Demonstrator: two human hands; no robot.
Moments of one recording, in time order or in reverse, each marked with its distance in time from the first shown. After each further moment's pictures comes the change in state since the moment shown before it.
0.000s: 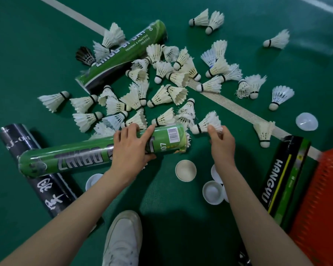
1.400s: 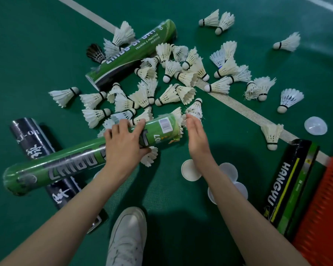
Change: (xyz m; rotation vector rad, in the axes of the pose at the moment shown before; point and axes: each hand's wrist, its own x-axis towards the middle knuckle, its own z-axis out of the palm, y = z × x) left_hand -0.008 -0.022 -0.016 -0.003 0.018 -0.153; right_hand -0.040 -0.037 0.057 0.139 -0.399 -0.064
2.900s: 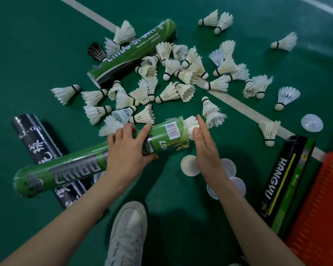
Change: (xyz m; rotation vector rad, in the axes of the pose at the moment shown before) left_hand -0.033 0.007 -0.008 -0.055 0.032 0.073; right_hand -0.048 -0.005 -0.021 -0.009 -0.050 -0.061
